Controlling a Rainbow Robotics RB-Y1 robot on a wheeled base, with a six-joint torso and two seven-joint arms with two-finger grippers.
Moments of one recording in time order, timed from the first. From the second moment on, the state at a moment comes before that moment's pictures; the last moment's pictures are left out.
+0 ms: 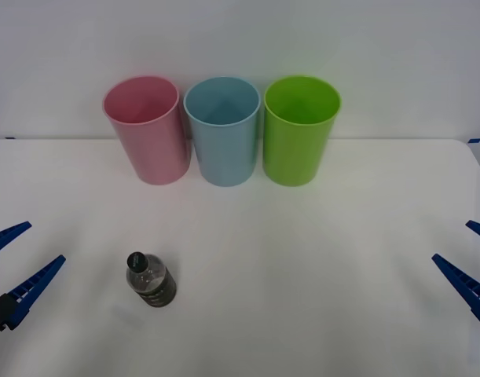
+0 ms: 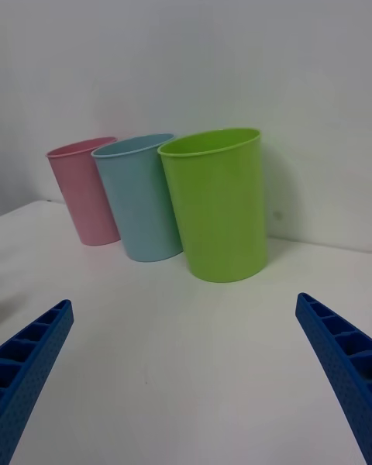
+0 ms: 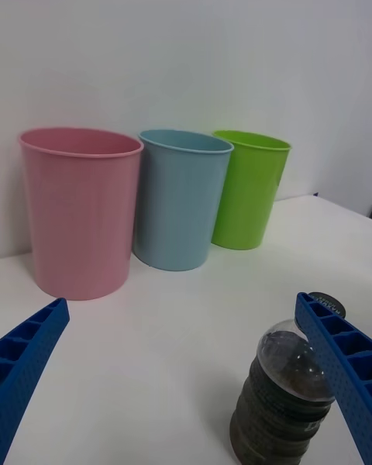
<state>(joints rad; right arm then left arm) 0.35 -0.40 -0.52 -1.66 0.96 -1.22 0.00 0.35 0.40 0.52 -1.66 -0.96 -1.22 0.00</state>
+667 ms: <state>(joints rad) 0.35 -0.40 -0.52 -1.66 0.96 -1.22 0.00 0.39 0.43 0.49 -1.62 -0.96 -1.22 -0.04</state>
